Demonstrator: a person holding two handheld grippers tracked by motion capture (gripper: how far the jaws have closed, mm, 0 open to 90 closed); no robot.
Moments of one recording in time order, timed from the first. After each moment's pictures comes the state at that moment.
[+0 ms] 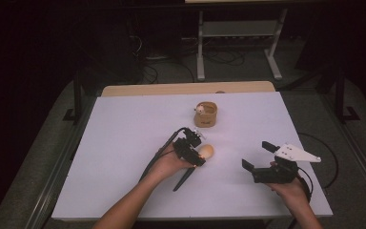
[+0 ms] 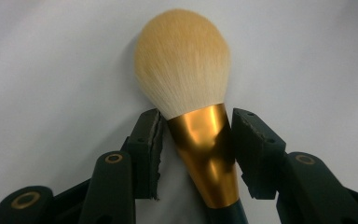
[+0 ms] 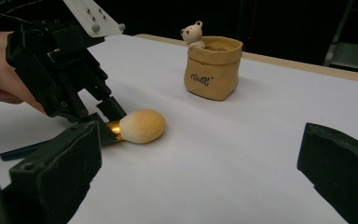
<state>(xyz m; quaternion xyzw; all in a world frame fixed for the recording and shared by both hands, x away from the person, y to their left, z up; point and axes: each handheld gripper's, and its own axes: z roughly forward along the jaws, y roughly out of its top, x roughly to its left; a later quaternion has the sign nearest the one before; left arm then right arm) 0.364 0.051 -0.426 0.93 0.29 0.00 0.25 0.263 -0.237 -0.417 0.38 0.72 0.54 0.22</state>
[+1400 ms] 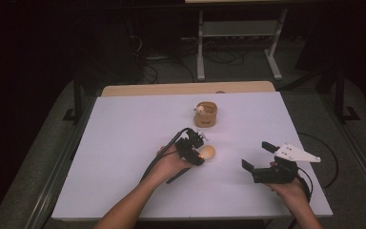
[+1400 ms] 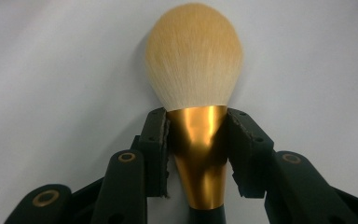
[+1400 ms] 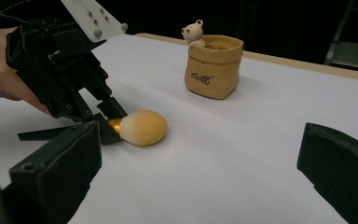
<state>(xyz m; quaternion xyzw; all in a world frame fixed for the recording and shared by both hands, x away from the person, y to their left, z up) 0.361 0.043 -0.425 0.93 0.27 0.03 0.22 0.262 -0.237 -0.417 0.38 0.72 0.54 0.22</state>
